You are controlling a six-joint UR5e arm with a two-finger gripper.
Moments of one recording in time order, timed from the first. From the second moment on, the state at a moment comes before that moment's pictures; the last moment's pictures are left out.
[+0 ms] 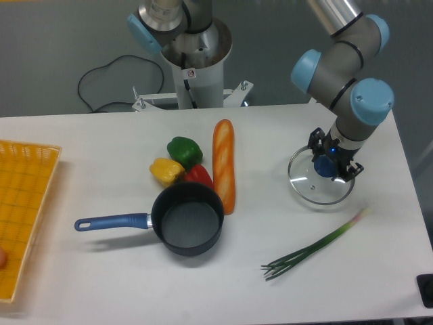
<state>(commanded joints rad) 2.87 -2.01 -1.68 -1.11 1.56 1.67</state>
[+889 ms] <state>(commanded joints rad) 2.86 -2.04 -1.68 -1.06 1.56 1.66</state>
